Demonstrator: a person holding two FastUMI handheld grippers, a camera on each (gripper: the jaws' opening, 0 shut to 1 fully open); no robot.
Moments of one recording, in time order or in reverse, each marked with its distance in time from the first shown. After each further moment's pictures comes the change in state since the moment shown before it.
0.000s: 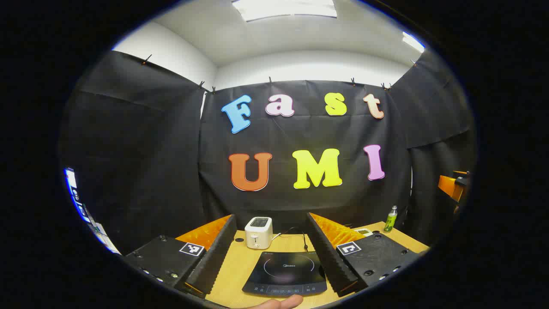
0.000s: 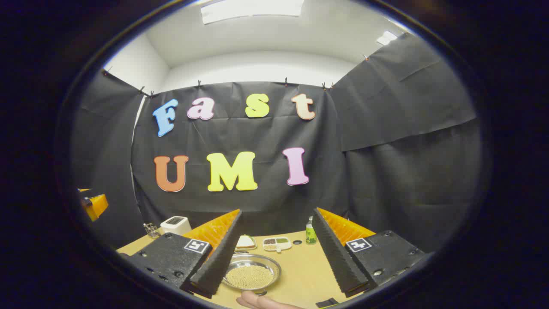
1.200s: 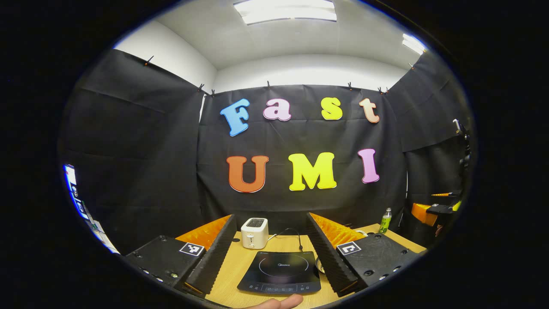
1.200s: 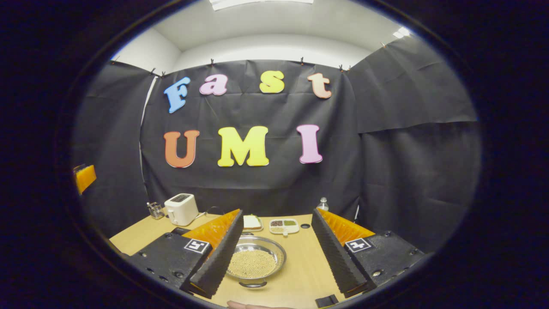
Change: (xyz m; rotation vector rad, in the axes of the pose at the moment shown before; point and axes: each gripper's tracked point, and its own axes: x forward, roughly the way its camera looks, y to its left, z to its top) left arm -0.025 -0.010 0.000 -0.013 -0.014 -0.021; right arm 0.029 0.030 -0.077 -0.050 0.194 0.115
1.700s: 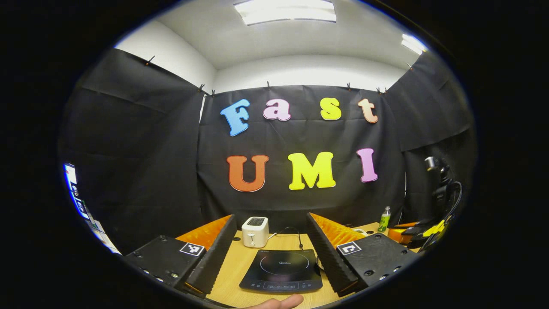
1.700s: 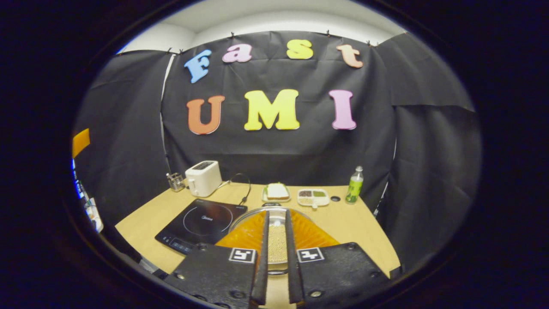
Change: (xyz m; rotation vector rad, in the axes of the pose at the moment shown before) left arm -0.012 0.002 -0.004 -0.003 -0.004 -0.017; right arm 0.034 0.060 -0.095 -0.017 0.261 0.176
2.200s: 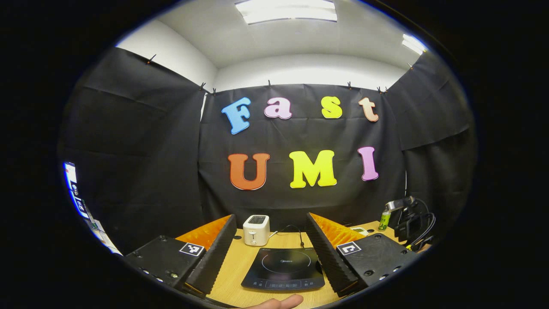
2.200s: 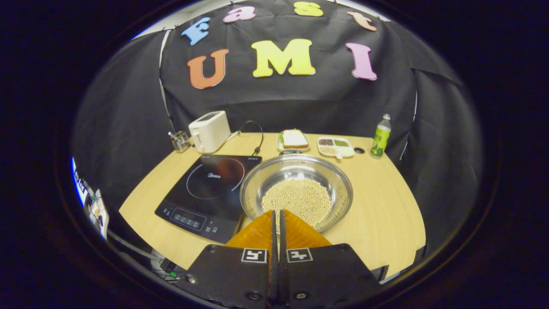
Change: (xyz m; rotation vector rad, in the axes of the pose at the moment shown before) left arm 0.001 0.013 -0.011 -0.004 0.017 0.020; right arm 0.056 0.037 -0.115 0.033 0.357 0.059
